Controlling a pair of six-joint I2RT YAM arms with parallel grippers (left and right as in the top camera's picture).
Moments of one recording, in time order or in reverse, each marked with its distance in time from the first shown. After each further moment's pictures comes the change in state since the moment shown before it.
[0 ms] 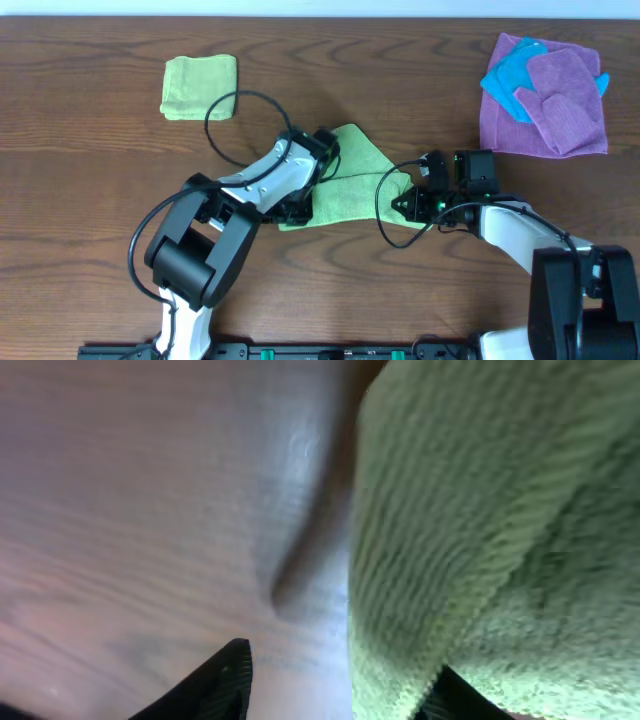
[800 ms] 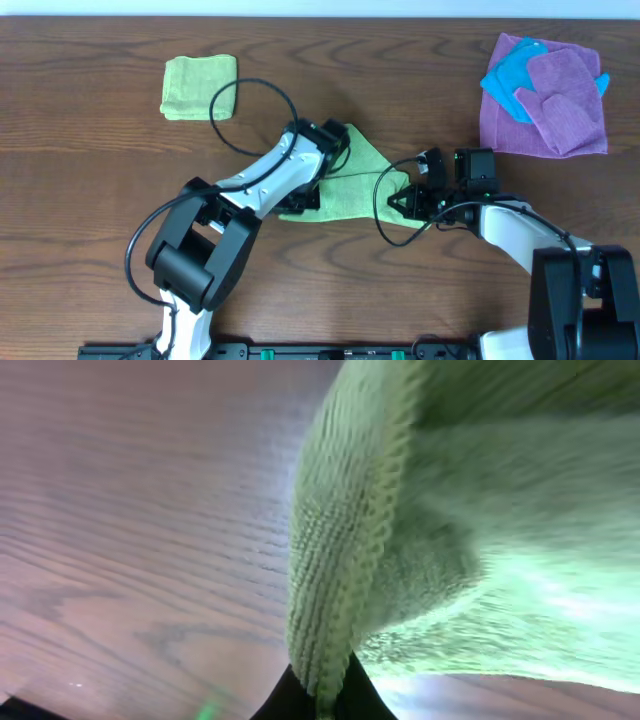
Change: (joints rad) left arm -0.019 -0.006 0.143 -0.088 -0.051 -0.011; right arm 0.002 0.000 0.010 0.019 -0.076 0.039
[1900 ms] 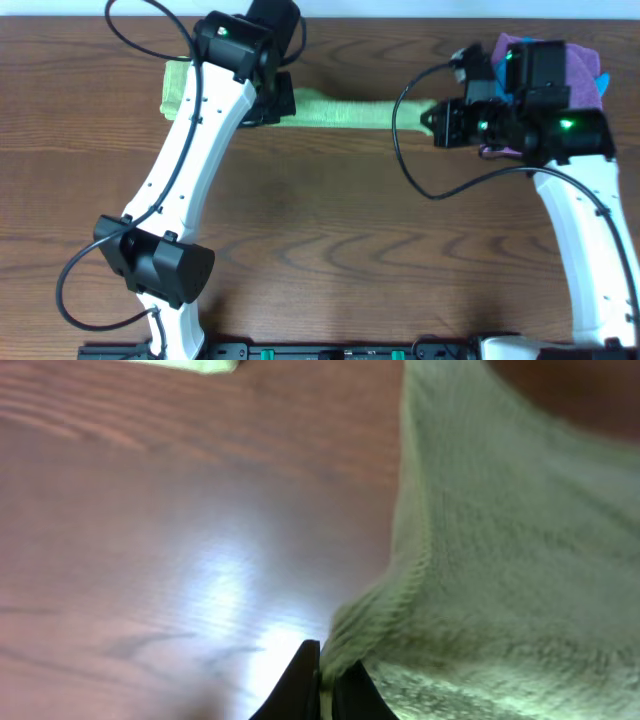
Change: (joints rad) left arm 0.226 -0.052 0.686 -0.340 0.086 0.132; right arm 0.019 -0.149 0.783 -0.780 0.244 -0.190
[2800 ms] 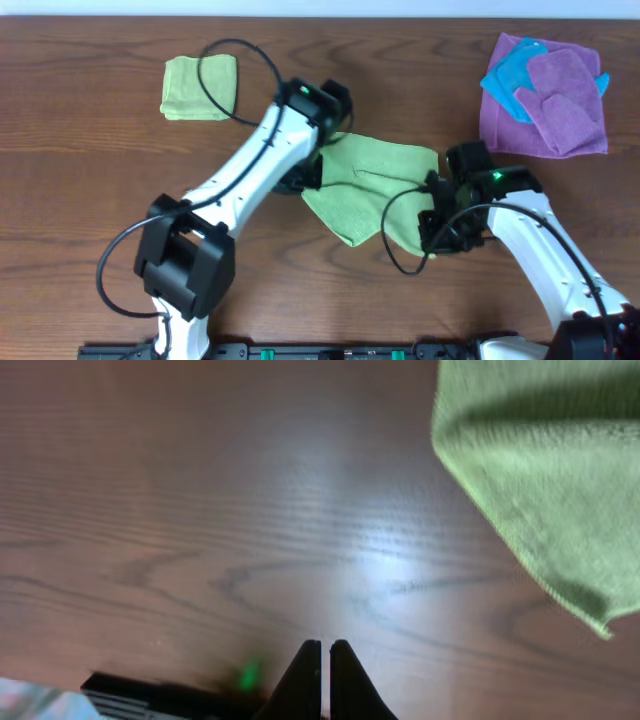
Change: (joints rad) left arm -0.220 0.003 -0.438 0.072 -0.042 0.005; right arm 0.082 -0.037 -0.537 -0.144 0.235 0.026
